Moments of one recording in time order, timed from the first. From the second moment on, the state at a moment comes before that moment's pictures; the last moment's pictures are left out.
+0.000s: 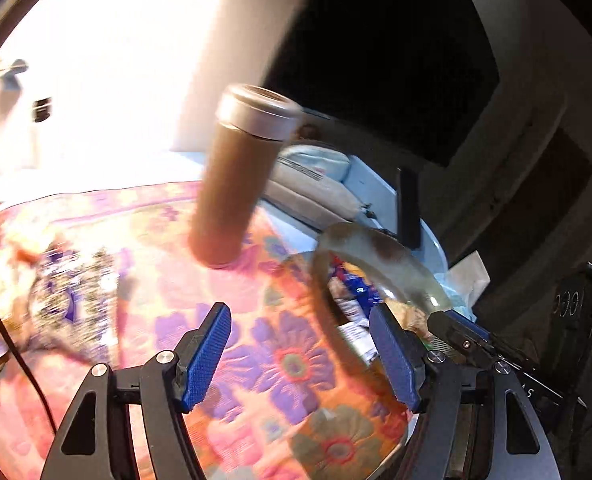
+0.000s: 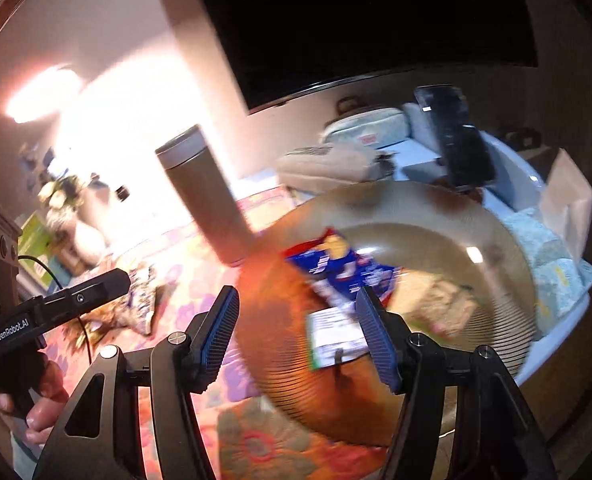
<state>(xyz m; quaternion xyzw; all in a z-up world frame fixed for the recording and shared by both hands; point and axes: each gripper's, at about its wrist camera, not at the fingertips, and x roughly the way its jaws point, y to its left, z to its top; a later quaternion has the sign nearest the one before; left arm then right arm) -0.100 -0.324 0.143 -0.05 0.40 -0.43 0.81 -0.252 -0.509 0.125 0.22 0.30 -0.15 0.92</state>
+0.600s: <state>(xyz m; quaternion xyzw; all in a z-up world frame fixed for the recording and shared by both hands) -0.096 -0.103 0.148 -0.12 0.38 -0.27 0.88 -0.204 -0.382 0.124 0.14 0.35 -0.02 0.93</state>
